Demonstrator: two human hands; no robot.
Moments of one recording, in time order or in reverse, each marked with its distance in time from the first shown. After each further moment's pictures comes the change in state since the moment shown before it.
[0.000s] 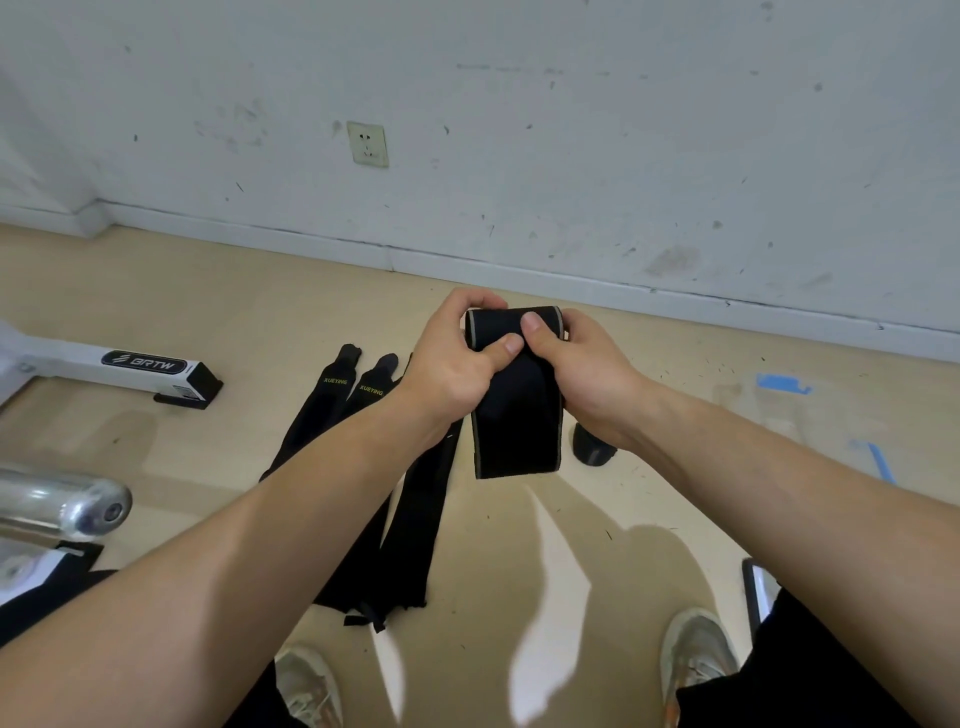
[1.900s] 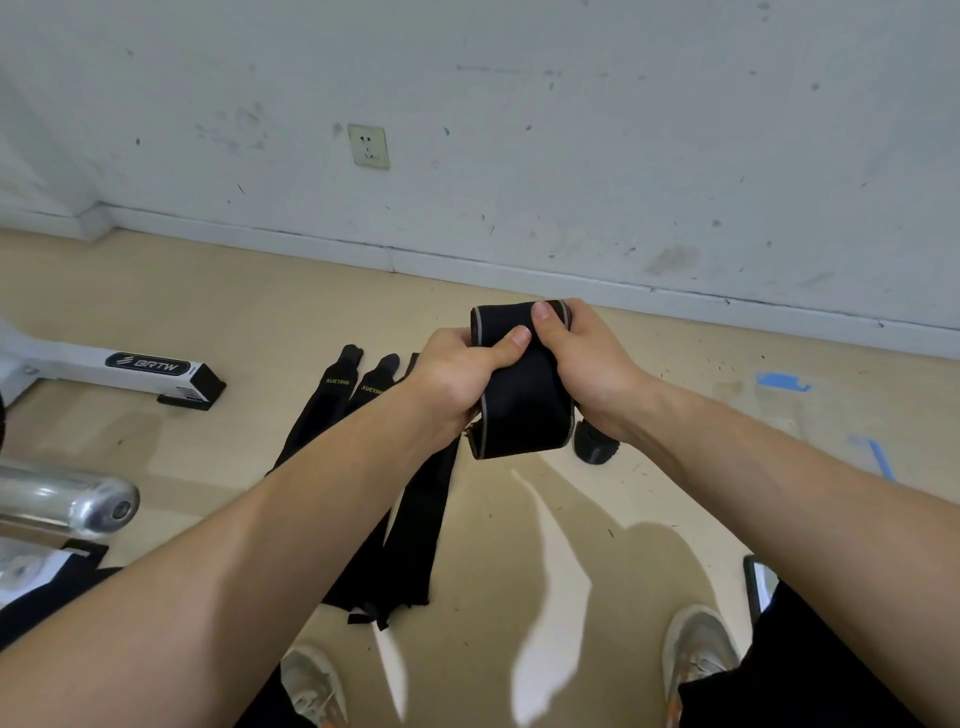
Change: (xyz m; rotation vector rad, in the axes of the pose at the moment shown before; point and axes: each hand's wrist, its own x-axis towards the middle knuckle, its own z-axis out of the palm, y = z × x) left_hand -0.004 0.004 0.004 -0.270 -0.044 -0.299; right_hand -0.002 -0.006 0.000 -0.024 0.012 -0.031
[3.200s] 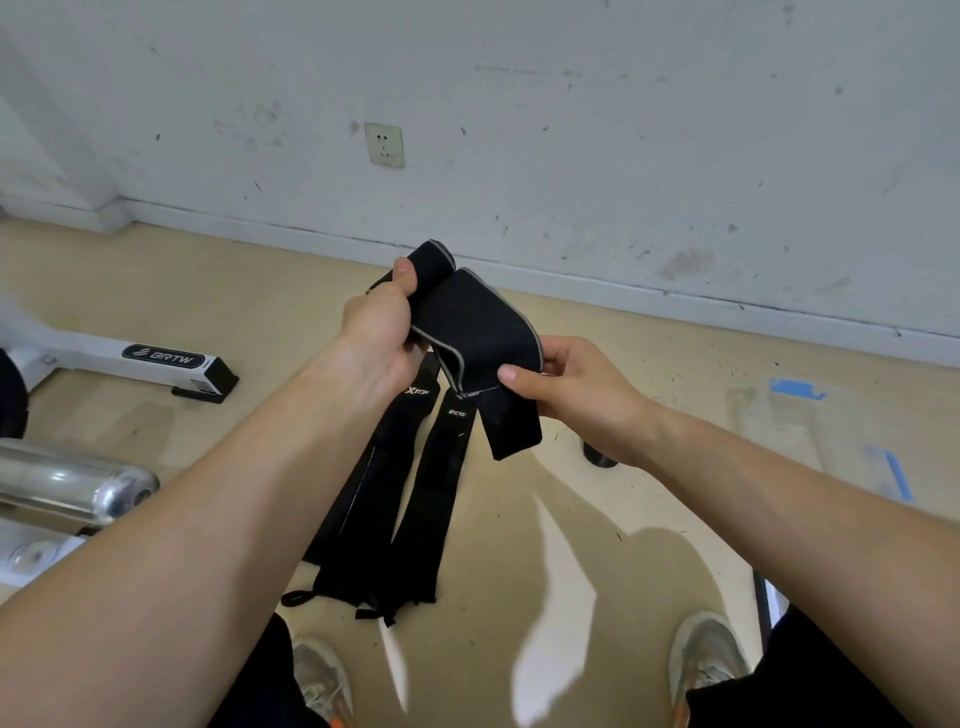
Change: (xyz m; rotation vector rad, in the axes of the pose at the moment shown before) left_hand 0.023 0.040 -0.053 -0.391 0.389 0.018; right_hand -0.017 0.011 0.005 -0.062 -0.304 -0.046
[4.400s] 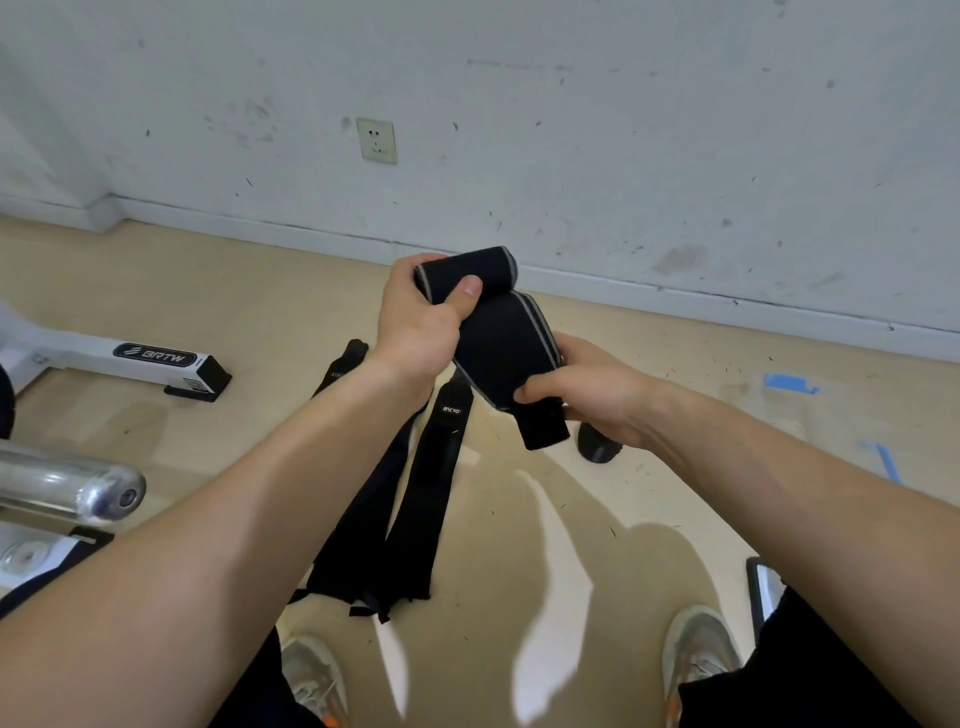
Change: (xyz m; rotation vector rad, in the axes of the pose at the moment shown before) left_hand -0.016 -0.031 0.017 0.395 -0.150 0.429; right_hand 0.006 -0.003 -0.017 -0.170 0.025 0.259
